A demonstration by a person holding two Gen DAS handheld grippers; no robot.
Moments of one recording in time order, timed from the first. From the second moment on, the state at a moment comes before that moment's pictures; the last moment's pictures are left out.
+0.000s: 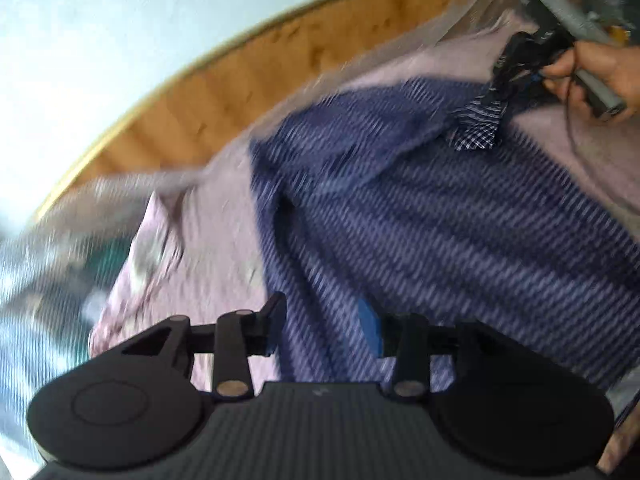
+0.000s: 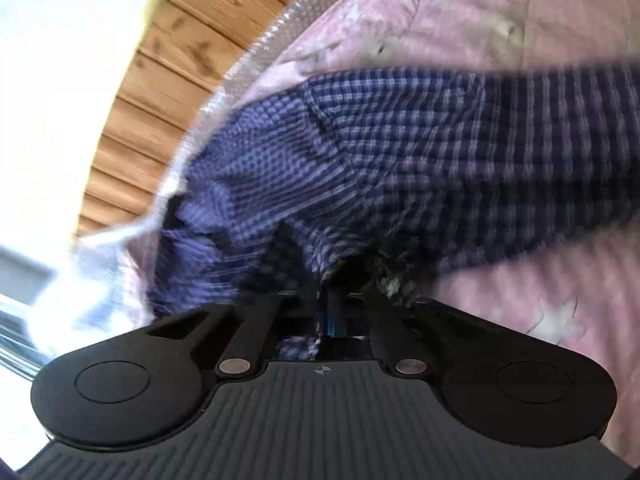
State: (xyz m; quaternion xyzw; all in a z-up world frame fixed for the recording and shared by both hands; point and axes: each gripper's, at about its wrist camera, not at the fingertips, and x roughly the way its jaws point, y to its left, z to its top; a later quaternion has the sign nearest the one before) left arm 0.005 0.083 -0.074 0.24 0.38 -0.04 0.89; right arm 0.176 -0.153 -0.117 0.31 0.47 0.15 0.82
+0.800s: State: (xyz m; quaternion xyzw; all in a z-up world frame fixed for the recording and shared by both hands) left arm 0.047 0.049 -0.119 0.05 0.41 -0.14 0.90; right arm 0.080 -0.042 -0.039 0.21 0.45 0.37 0.78
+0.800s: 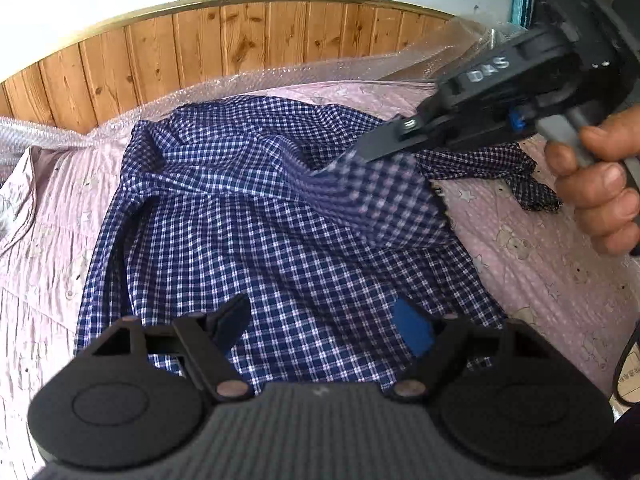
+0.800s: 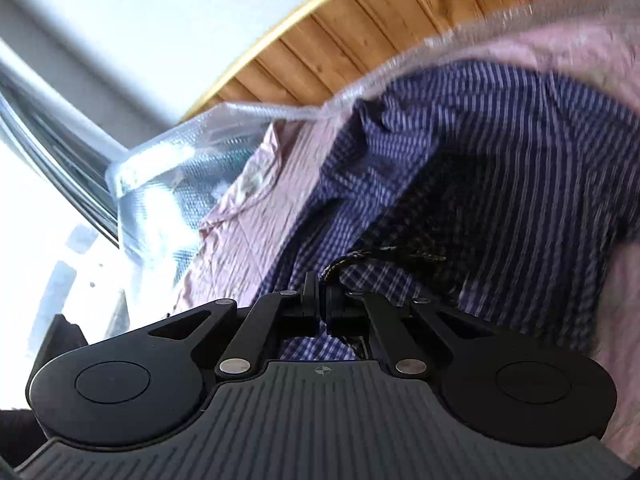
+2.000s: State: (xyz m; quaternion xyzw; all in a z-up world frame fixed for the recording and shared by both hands) left arm -0.021 0.252 -0.158 -0.32 0.39 0.10 0.86; right arm 0.193 0.062 -0.095 0.04 0.56 0.32 0.76
